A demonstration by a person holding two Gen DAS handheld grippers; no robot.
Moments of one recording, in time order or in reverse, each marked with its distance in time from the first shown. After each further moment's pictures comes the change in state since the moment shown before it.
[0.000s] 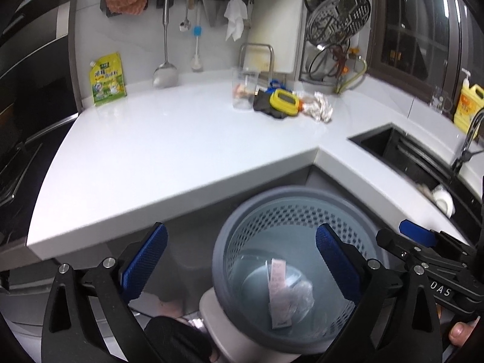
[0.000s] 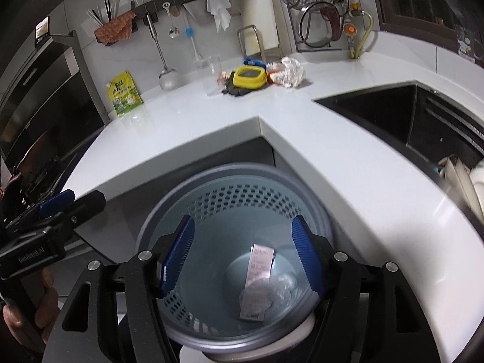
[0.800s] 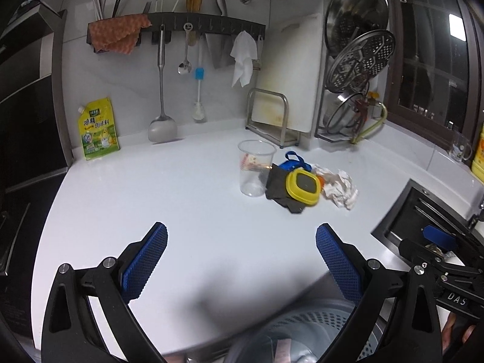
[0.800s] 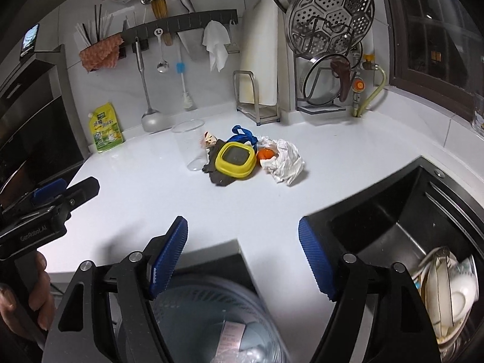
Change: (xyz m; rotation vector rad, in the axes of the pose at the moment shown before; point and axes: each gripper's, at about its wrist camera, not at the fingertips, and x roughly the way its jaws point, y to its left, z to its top) left arm 0.064 0.013 0.137 -0.013 -0.143 0.037; right arm 0.046 -0.008 0.145 -0.094 -0.096 -0.081
